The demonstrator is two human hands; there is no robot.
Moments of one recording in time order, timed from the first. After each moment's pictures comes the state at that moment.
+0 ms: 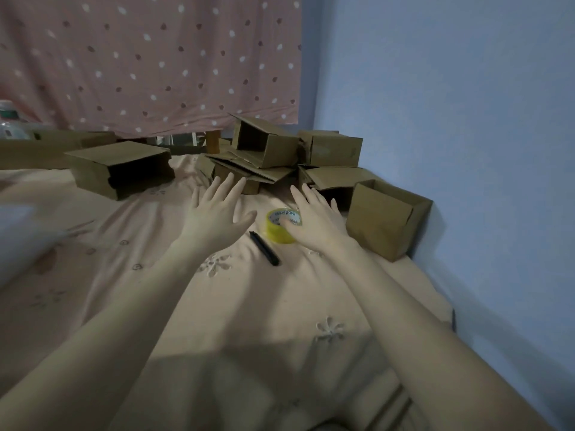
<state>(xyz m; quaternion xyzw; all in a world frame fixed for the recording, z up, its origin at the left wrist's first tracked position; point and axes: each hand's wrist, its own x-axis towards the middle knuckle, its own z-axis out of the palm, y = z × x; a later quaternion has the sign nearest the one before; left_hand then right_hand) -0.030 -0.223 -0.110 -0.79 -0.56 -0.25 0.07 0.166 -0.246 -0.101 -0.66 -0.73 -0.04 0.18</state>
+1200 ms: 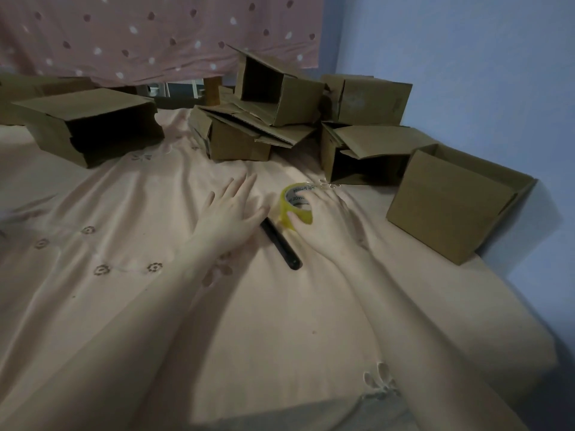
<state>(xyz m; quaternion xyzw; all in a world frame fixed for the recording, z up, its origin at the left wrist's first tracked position) -0.020 -0.123 -0.191 -0.78 -0.57 -0.26 -0.06 0.160 -0.153 -0.187 -0.64 -0.72 -0.05 0.28</state>
